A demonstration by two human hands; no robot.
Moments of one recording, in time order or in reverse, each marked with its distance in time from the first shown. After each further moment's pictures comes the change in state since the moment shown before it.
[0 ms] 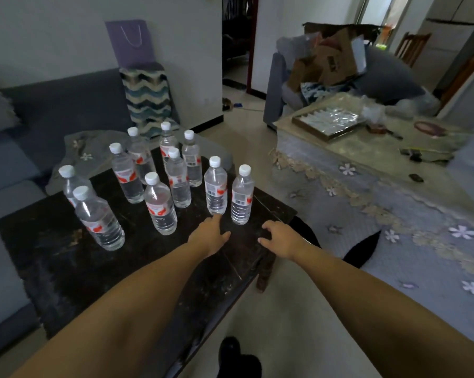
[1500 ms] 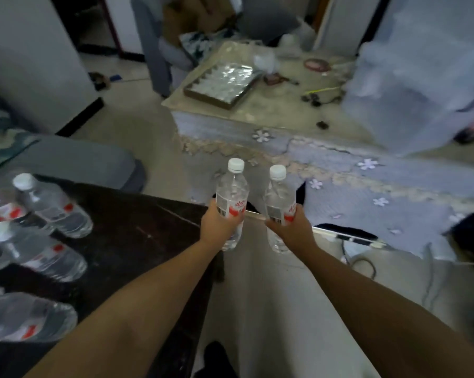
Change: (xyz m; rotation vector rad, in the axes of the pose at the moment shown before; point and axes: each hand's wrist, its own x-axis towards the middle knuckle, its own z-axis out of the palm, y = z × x) left_hand 0.149 0.164 0.087 -0.612 -0.191 0.138; right_hand 0.035 0.152 -0.038 0.764 0.667 0.578
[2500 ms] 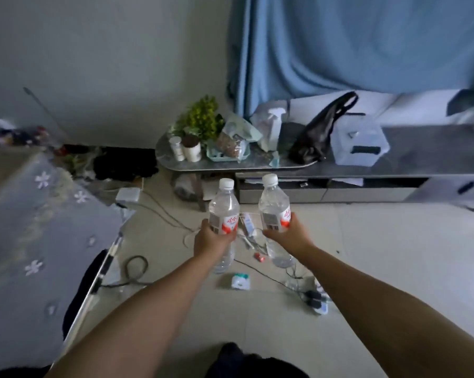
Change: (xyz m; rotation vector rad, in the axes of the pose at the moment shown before) left_hand -0.420 0.058 0.480 0.691 -1.355 0.551; right_hand -0.404 0.330 -0.345 0.579 1.212 0.841
